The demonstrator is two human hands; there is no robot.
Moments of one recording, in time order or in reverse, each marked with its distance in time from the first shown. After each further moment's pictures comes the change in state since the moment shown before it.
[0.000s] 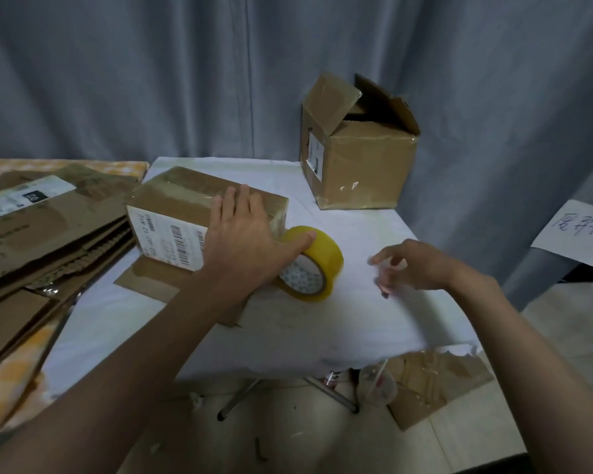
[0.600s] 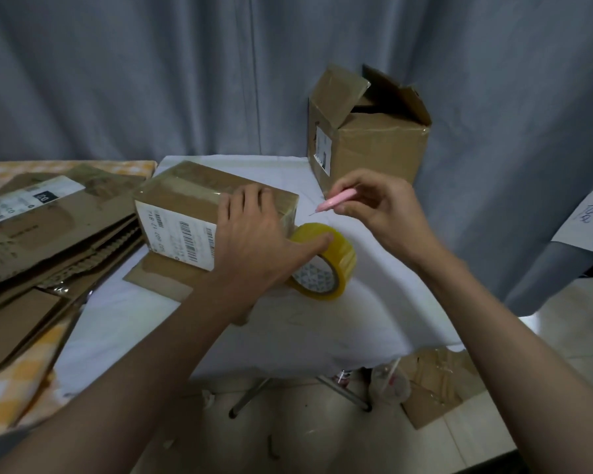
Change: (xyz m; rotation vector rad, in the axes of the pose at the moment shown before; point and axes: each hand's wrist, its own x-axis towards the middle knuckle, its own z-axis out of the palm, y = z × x) left_hand -0.006 0.005 0.000 0.053 0.135 0.026; right_hand 0.002 -0.086 0.001 0.498 0.565 -0.714
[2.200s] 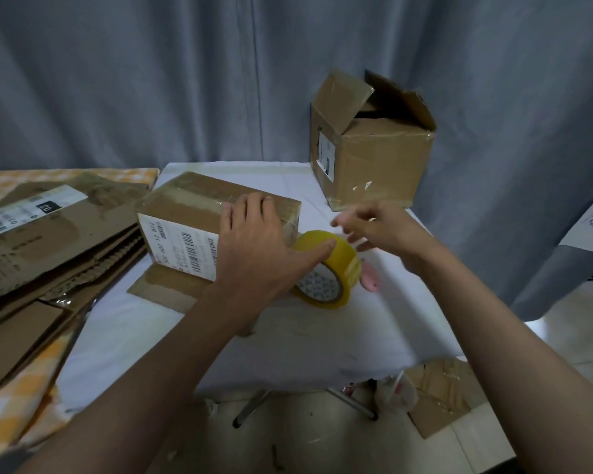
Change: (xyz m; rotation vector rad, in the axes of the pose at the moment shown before) left_hand 0.002 -0.005 0.004 -0.006 -0.014 -0.007; right_hand 0.012 0.020 0.003 -0.060 -0.181 0.576
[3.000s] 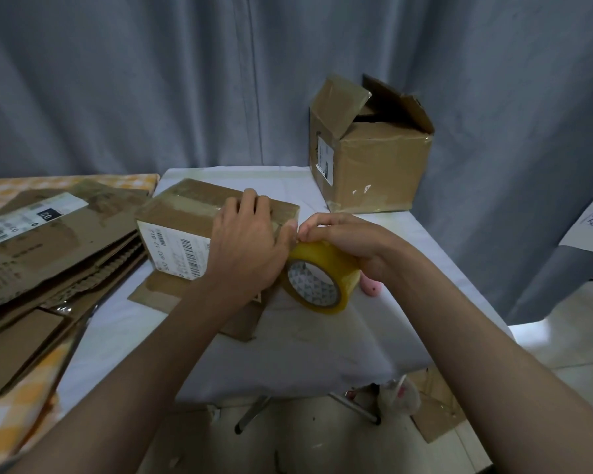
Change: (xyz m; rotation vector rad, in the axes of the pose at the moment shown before) left_hand 0.015 -0.014 -0.005 -0.103 0.000 0.065; right_hand 0.002 -0.031 0.035 0.194 -0.201 0.147
